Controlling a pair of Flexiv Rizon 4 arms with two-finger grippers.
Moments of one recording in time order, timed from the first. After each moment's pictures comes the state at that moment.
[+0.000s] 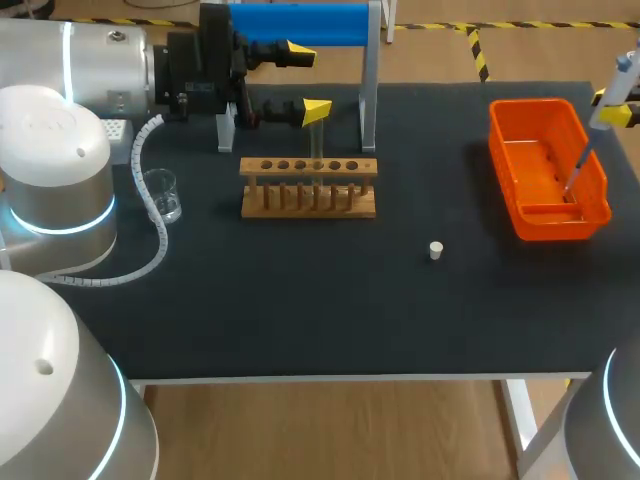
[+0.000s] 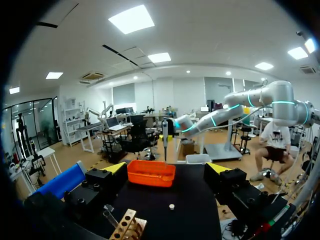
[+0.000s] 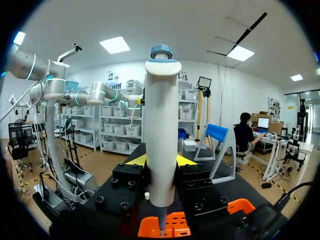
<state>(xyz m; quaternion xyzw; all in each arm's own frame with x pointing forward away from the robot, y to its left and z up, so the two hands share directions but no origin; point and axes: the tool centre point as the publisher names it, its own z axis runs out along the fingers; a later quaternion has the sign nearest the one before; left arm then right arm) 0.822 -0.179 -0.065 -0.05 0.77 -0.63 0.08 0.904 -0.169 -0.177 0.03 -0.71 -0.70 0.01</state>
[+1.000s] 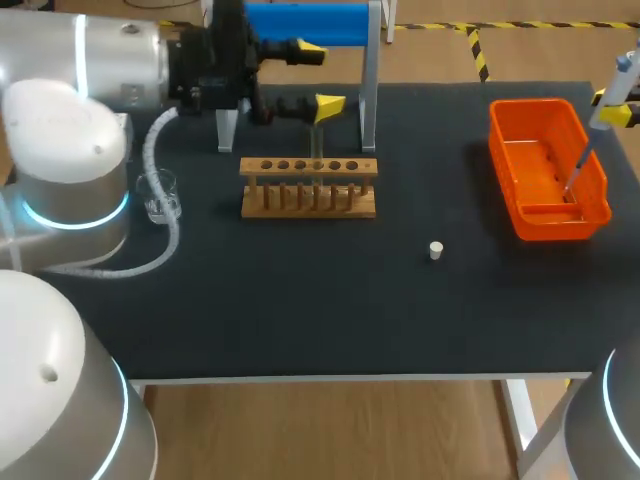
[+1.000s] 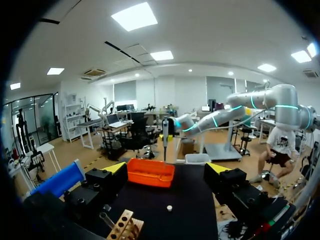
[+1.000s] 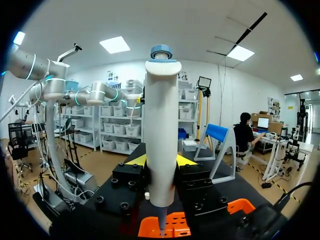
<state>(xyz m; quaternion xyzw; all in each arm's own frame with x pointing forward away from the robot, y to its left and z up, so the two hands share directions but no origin) 0.822 -0.202 -0.058 -0.07 0.77 -0.63 0.07 0.903 -0.169 -0.177 0.03 -0.72 -0.70 0.01</state>
